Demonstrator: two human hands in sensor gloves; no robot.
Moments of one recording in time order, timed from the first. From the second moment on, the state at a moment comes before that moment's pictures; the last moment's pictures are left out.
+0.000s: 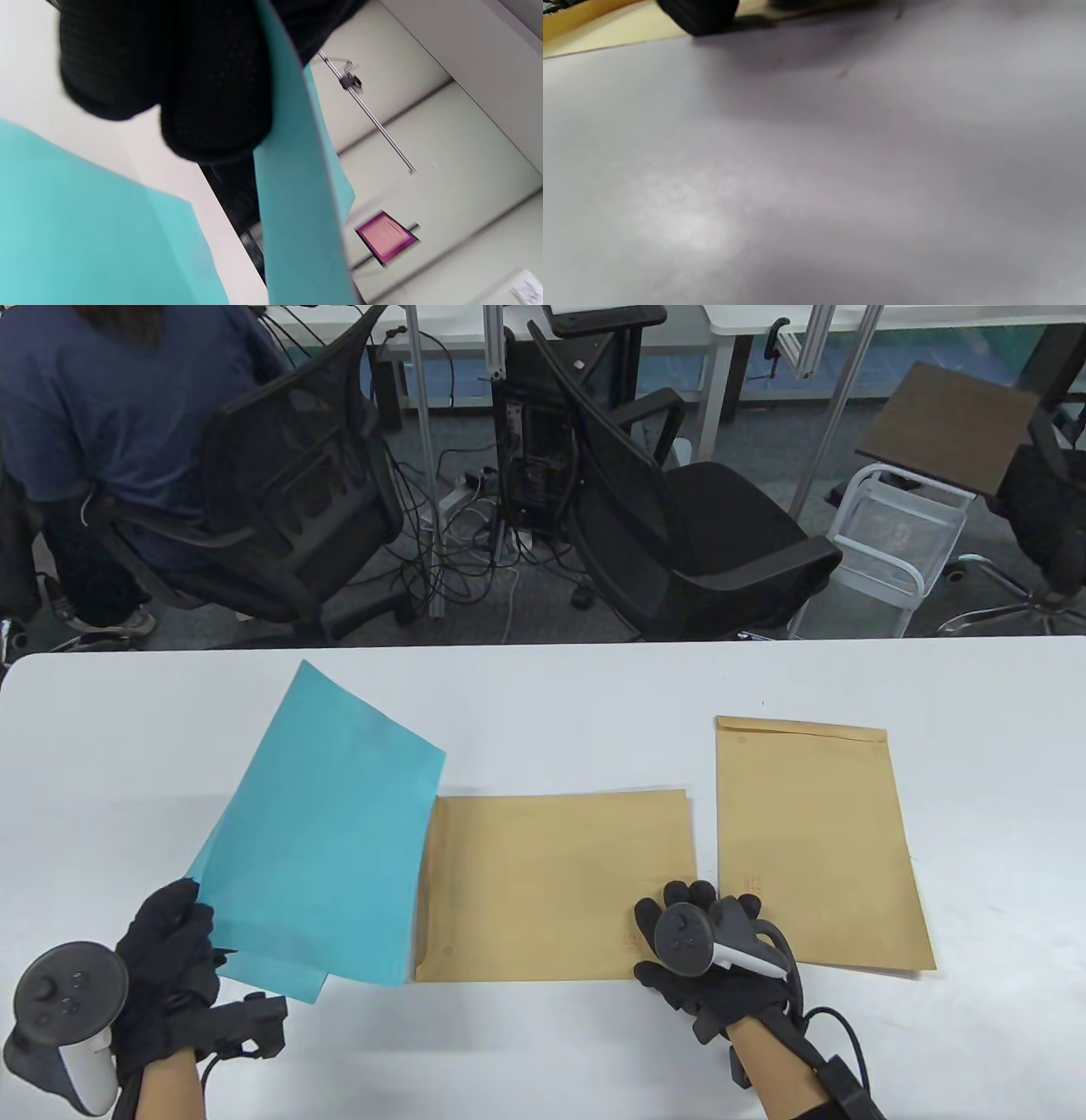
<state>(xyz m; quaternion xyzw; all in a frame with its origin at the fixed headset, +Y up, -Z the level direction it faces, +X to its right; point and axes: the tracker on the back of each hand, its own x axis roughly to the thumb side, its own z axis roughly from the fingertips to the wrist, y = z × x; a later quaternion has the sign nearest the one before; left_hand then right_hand) -0.345 -0.631 -0.194 0.15 0.18 0.46 0.86 0.156 -0.792 -0.270 0.18 0.26 0.95 0.06</state>
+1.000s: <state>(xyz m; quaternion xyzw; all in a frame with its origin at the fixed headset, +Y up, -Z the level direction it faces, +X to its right) -0.252 -0.530 -0.231 0.00 0.08 0.12 0.99 0.157 -0.793 -0.269 0.18 0.26 0.95 0.07</state>
